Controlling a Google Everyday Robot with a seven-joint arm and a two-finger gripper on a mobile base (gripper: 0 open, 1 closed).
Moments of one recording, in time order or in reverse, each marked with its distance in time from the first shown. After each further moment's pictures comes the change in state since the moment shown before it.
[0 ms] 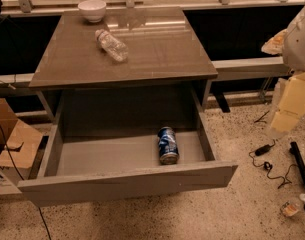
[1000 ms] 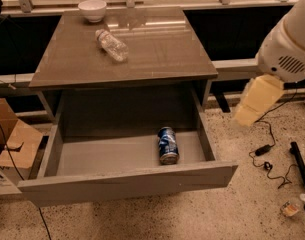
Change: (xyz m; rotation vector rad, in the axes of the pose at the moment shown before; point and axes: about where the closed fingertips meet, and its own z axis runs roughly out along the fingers) arm -0.017 -0.015 0.036 0.023 -0.029 0.247
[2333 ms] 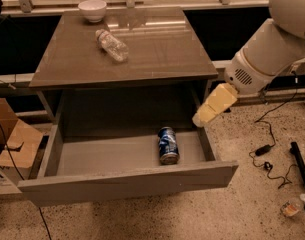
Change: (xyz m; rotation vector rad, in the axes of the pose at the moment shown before) arm -0.026 -0.010 0.089 -0.133 -0.058 0.279
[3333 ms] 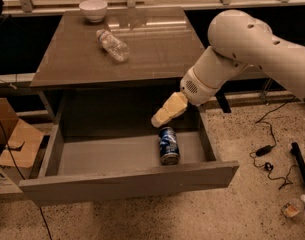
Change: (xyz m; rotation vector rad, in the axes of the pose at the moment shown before) arm -0.057 0.023 0.114 -0.203 0.015 0.141
